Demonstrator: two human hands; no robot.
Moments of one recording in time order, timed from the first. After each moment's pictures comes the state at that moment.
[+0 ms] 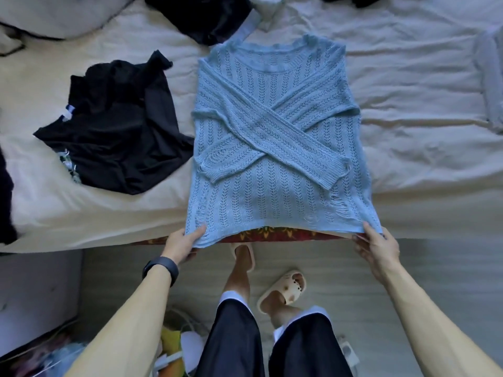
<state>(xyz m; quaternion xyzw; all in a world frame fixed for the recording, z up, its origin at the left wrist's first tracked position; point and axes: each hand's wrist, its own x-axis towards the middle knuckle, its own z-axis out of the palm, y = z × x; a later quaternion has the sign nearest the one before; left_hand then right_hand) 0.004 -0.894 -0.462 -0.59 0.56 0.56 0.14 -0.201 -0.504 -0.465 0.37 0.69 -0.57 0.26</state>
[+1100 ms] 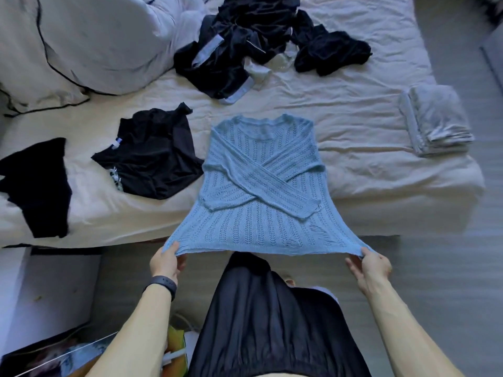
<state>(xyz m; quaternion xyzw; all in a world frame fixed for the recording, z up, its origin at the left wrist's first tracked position) 0.077 -0.837 -0.301 -0.70 0.40 0.59 -0.11 -0.133 -0.453 -0.315 0.49 0.60 -0.62 0.17</state>
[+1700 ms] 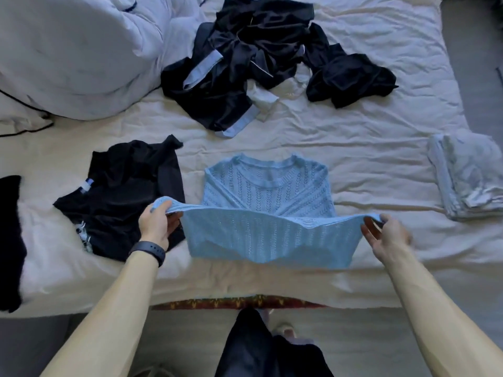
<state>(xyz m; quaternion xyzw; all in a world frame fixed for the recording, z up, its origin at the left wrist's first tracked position) -0.189 -1.012 -0.314 -0.62 0.41 0.65 -0.16 -0.402 -0.610 -0.314 0.46 0.58 -0.66 0.13</state>
